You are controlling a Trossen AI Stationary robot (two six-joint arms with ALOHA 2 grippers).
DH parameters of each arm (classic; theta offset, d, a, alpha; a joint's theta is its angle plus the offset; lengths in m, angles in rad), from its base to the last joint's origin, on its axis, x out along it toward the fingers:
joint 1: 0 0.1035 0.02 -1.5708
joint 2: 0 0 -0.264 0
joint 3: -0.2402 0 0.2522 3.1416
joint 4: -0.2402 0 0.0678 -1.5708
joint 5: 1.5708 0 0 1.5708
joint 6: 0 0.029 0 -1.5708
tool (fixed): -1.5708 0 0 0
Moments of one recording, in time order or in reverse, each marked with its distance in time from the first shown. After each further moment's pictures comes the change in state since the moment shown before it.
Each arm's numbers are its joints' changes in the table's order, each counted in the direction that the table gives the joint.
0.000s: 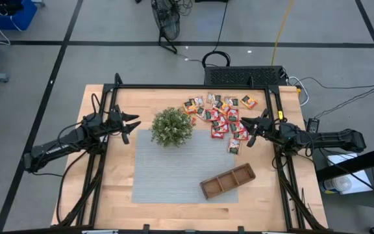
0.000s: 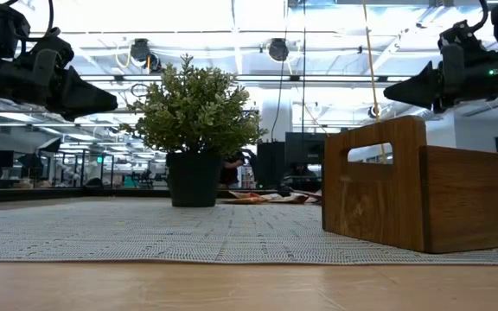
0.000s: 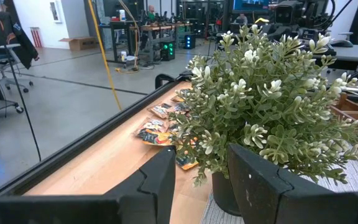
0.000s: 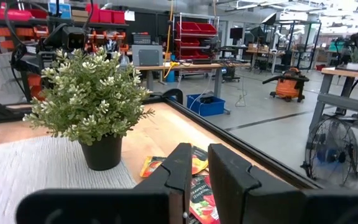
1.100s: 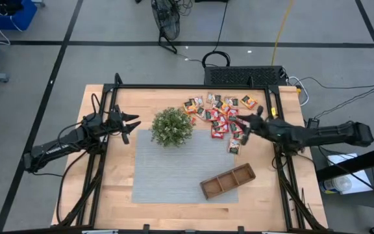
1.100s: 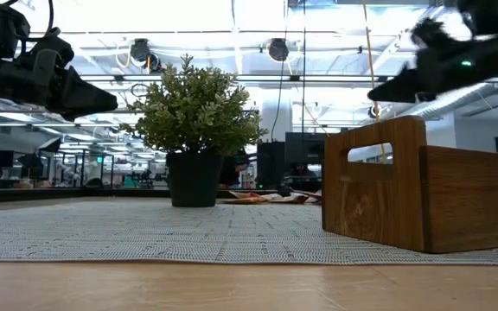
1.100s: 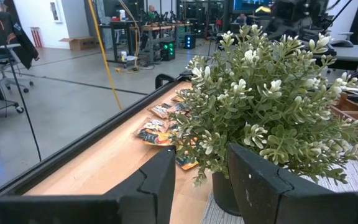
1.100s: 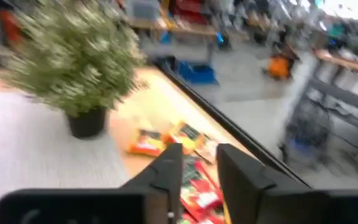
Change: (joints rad) left arm 0.000 0.000 0.000 0.000 0.000 0.000; right arm -0.019 0.394 -0.198 -0.046 -0.028 -0.047
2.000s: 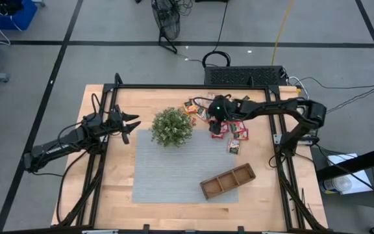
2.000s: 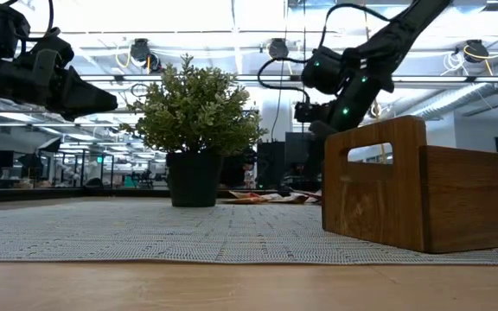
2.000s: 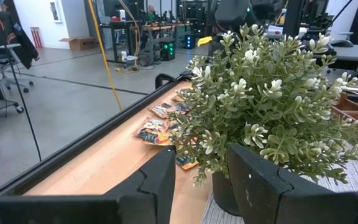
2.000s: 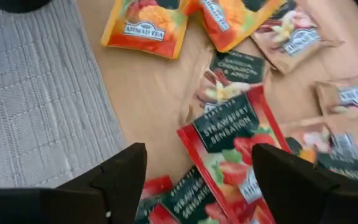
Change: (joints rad) left arm 0.000 0.000 0.000 0.000 0.001 0.000; right arm -0.349 0.998 -0.671 -0.408 0.471 0.029
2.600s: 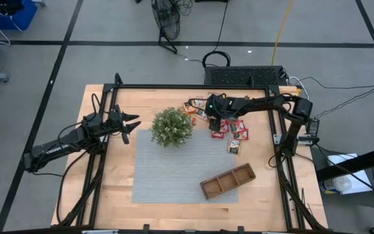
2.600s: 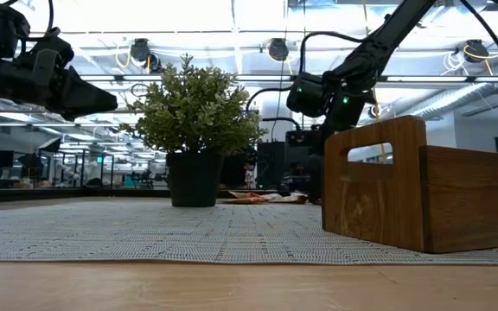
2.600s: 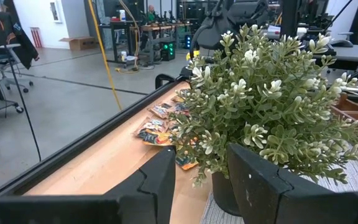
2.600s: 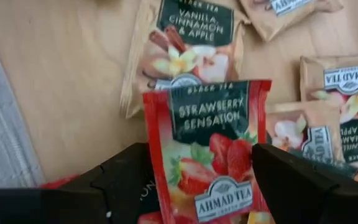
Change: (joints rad) left arm 0.000 0.000 0.000 0.000 0.000 0.000; right arm -0.032 0.157 -0.106 -0.108 -0.133 -0.145
